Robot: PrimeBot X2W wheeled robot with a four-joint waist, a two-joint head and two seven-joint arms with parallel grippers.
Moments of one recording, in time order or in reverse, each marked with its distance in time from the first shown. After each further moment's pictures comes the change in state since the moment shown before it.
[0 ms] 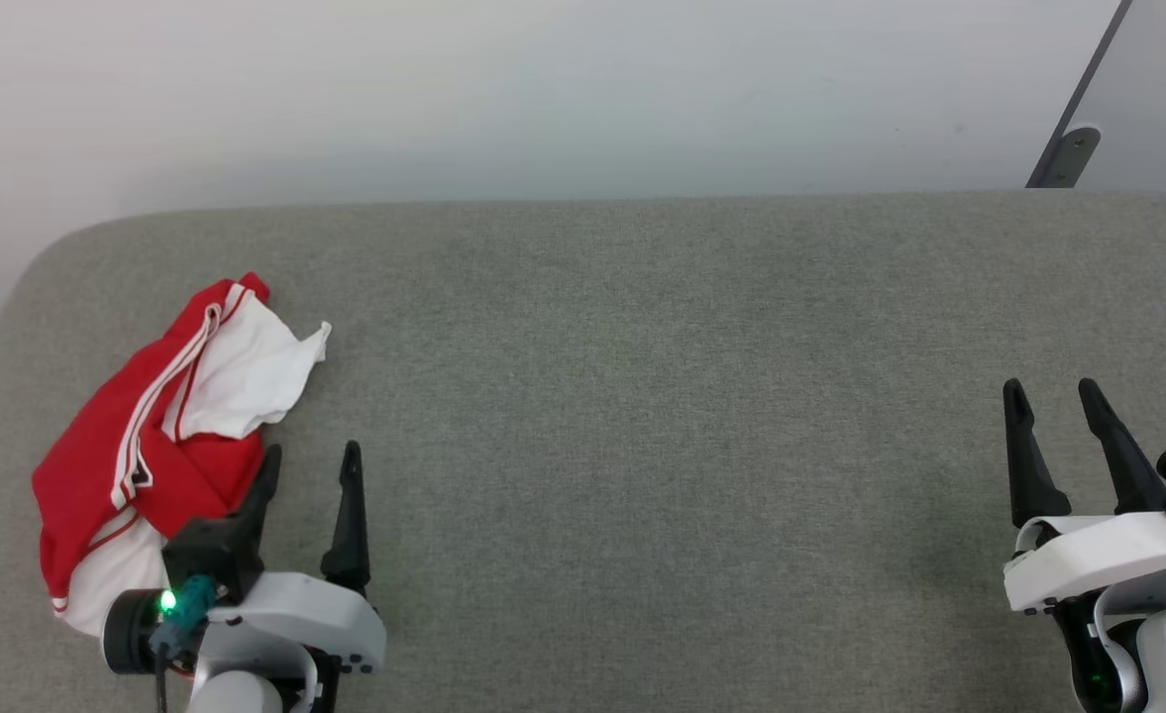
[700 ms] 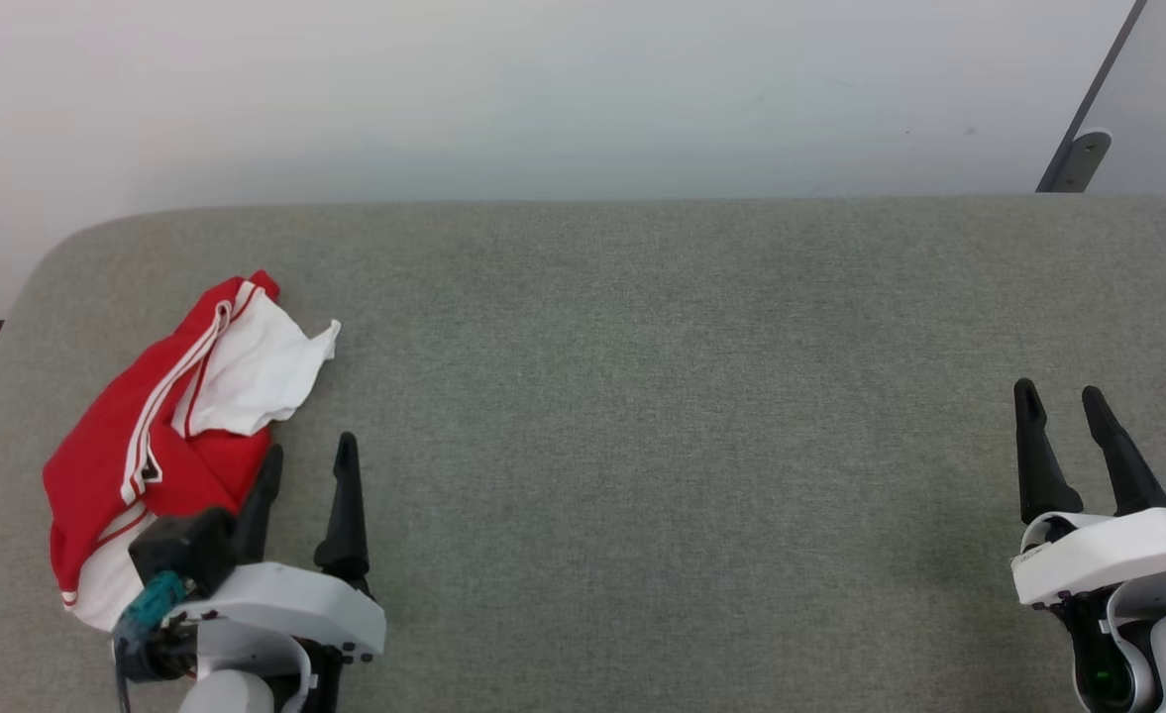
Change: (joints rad) left arm 0.009 -0.018 0.011 -0.047 -0.164 -0.008 0.045; right arm 0.006 0.006 -0.012 -0.013 0.155 0.000 0.046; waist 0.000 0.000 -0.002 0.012
